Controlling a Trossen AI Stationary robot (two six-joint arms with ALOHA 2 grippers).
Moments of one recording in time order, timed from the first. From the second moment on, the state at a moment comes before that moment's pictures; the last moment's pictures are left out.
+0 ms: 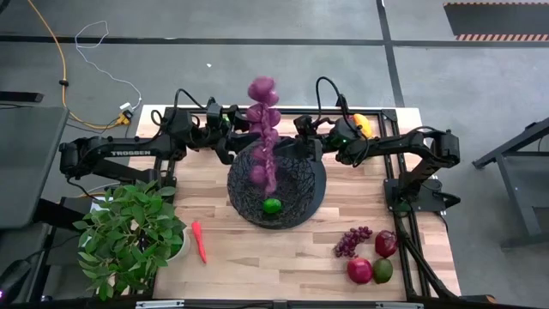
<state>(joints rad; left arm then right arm) 0.35 1.16 0.81 0.66 0.17 -0.44 -0.20 1.60 0.97 1.08 -0.53 1.15</state>
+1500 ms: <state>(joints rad) 0.47 1.08 1.18 -0.29 0.12 -0.14 -0.45 1.37 0.97 0.71 -0.78 1.00</state>
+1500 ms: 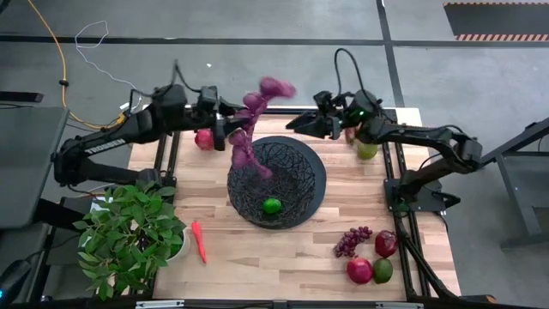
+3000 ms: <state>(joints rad) 0.22 1.49 1.02 -0.53 -0.14 -0.46 -0.55 1.06 0.97 0.08 -0.68 0.69</state>
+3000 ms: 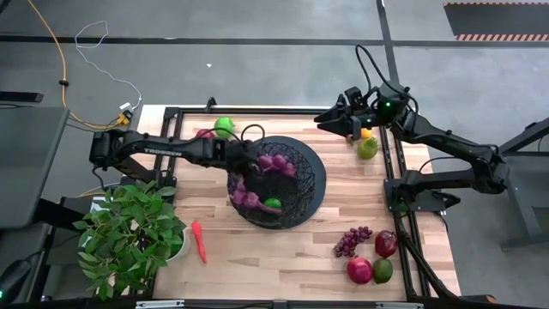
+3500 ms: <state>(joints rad) 0.22 1.51 0.97 -0.37 -0.18 -0.63 -0.55 1.06 0.97 0.06 -0.64 0.67</state>
